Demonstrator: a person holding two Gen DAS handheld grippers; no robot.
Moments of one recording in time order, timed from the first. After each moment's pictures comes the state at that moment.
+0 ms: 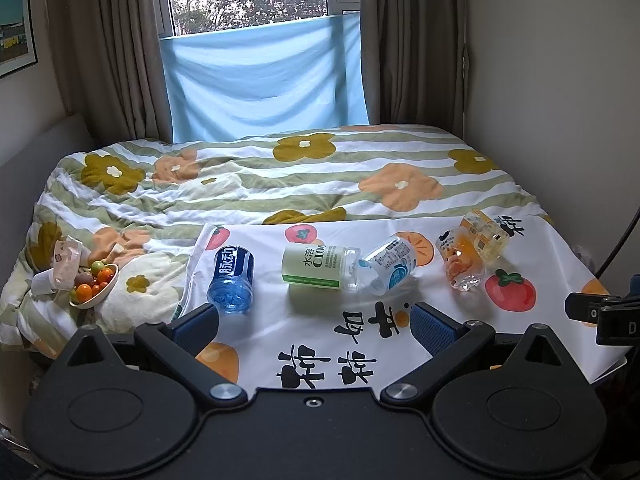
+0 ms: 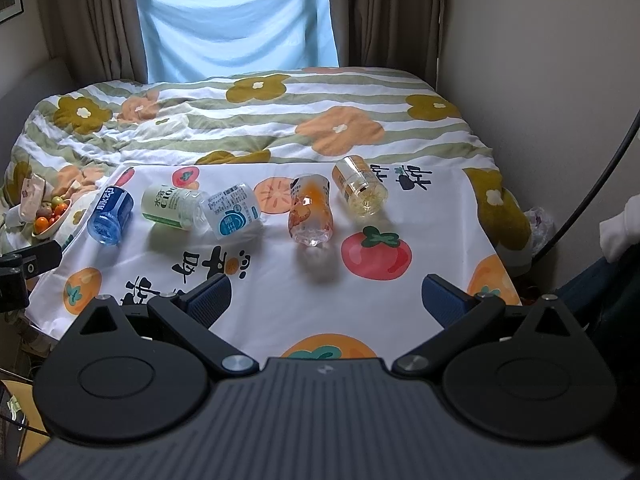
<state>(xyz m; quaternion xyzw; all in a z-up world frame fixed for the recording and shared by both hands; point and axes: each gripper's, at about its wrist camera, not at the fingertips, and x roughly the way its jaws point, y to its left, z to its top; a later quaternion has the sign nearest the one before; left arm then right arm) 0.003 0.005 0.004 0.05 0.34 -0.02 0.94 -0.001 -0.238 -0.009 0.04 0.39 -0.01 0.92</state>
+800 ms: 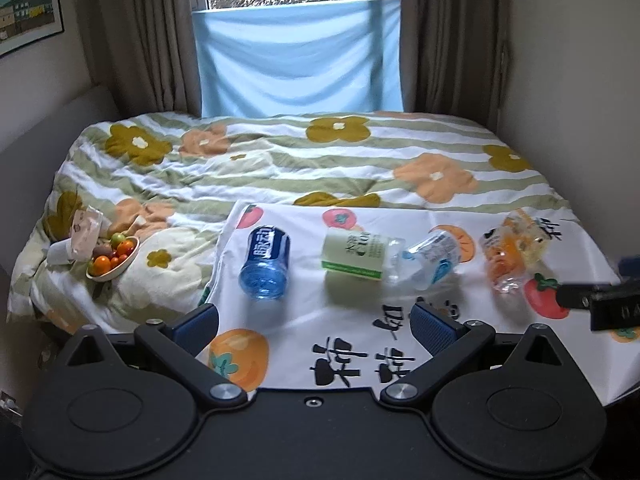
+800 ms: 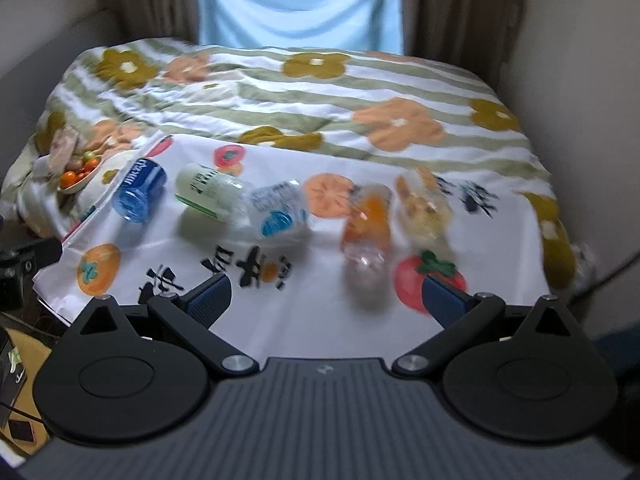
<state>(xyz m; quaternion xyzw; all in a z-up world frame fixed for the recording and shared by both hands) 0.034 0.037 -0.008 0.03 0.37 0.03 0.93 0.071 -0.205 -0.019 -0.01 0.42 0.09 0.90</state>
